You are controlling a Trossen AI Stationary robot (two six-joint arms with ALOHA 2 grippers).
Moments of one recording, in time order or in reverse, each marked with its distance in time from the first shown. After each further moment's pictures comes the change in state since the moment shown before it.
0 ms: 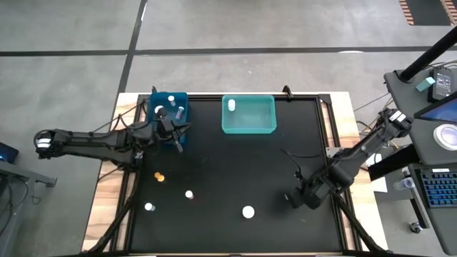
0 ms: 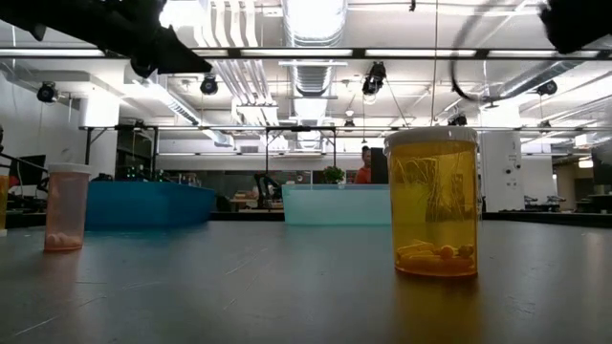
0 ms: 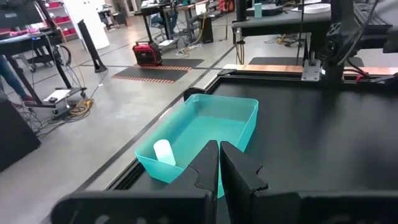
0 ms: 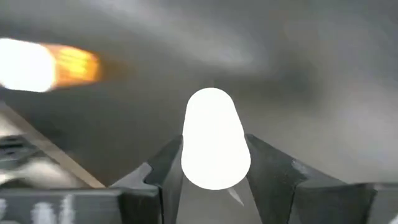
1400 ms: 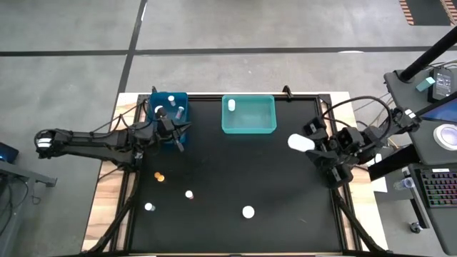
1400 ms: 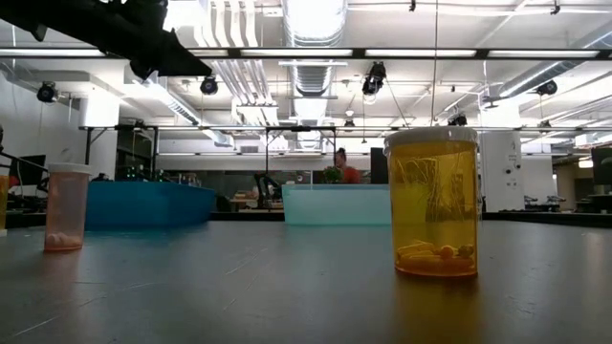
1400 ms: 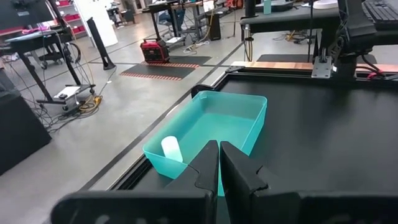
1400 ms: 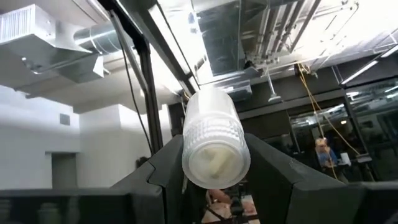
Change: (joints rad) left arm 0.000 0.014 0.000 0.001 -0.038 -0.002; right arm -0.165 -0.245 0.030 1.612 0.203 -1.782
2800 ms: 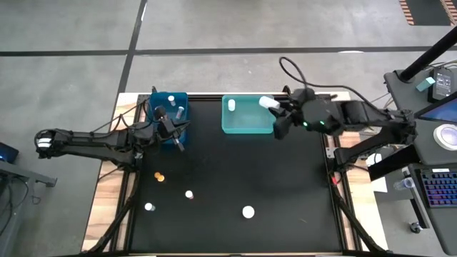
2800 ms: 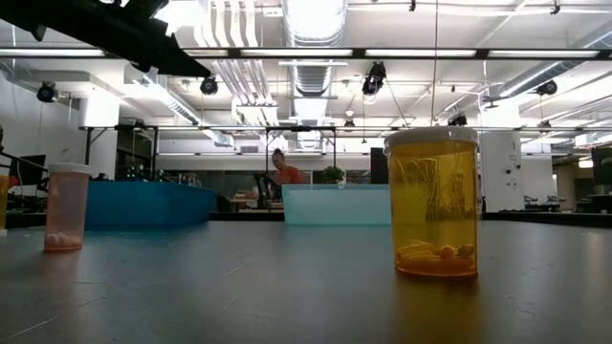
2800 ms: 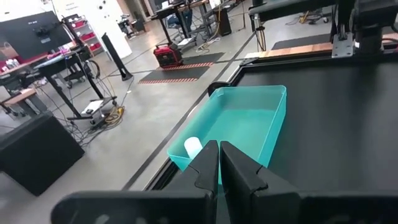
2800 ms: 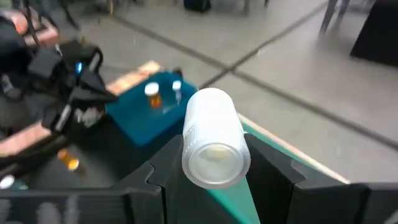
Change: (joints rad) left arm 0.001 0.001 0.000 0.000 -0.052 0.159; right arm -0.442 0.284 0.700 -1.658 0.289 0.550
